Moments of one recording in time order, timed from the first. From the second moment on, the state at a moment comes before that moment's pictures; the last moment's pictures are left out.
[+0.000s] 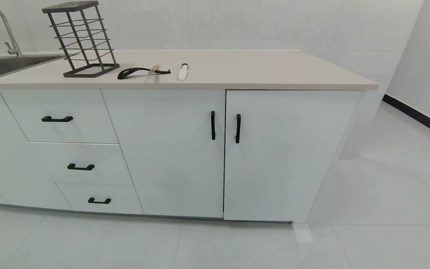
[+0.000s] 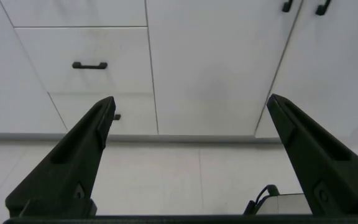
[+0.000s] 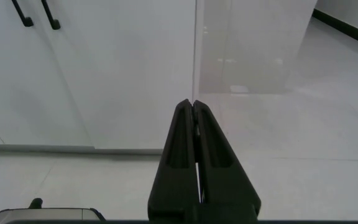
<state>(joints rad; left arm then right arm) 0.00 0.00 0.00 0.00 -0.05 0.01 0.00 0.00 0.00 0.00 0.01 0.00</state>
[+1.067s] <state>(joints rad) 0.00 0.00 0.00 0.00 -0.05 0.01 0.00 0.00 0.00 0.01 0.01 0.01</state>
